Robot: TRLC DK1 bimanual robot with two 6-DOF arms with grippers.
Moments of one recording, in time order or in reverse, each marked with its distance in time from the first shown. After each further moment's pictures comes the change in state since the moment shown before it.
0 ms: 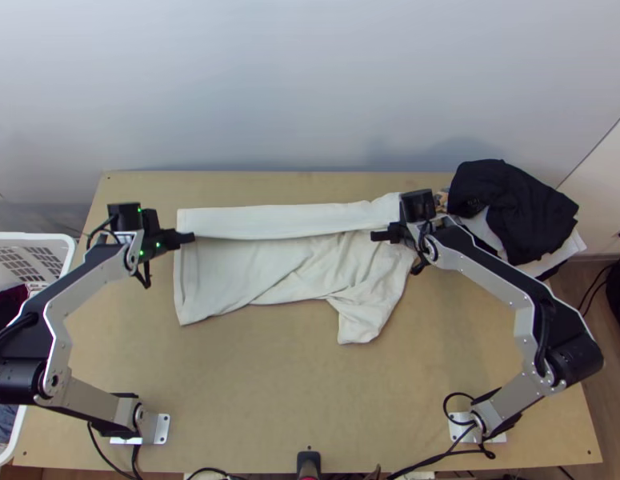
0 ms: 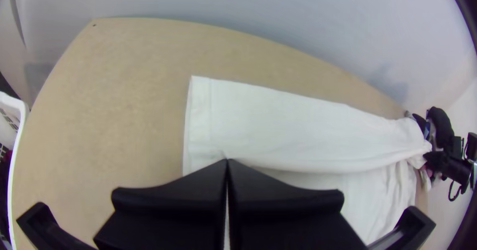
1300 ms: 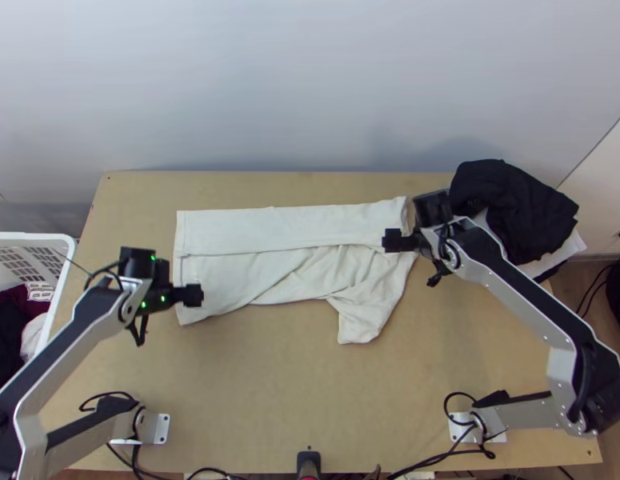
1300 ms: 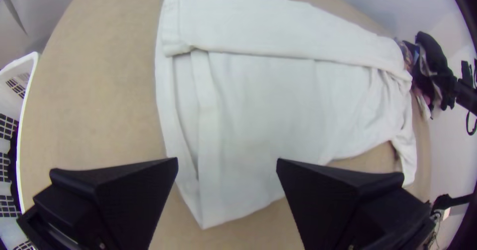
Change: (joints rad) left arm -0.183 -0.427 -0.243 -0.431 -0.074 -0.015; right arm 0.035 -0.214 0.014 -0.306 0.045 0.105
